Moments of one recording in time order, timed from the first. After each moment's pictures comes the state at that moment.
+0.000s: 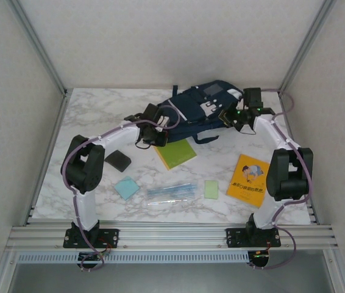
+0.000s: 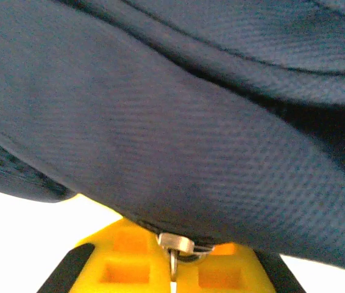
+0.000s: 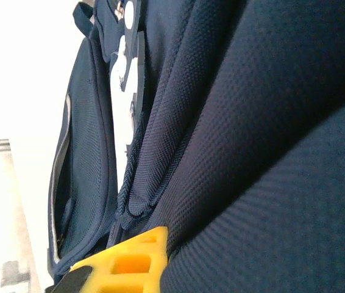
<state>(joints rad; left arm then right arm) -0.56 1.95 1.47 -0.63 0.15 -0.24 0.09 1.75 1.40 -0.52 -0.42 0.71</state>
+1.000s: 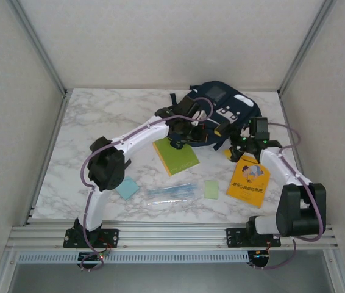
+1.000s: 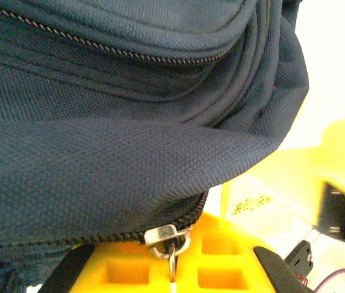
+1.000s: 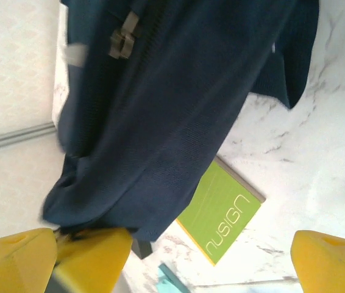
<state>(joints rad) -0.80 2.16 1.94 -0.73 0.36 -0.61 0.10 1.38 0.85 -0.31 -0.59 1.08</state>
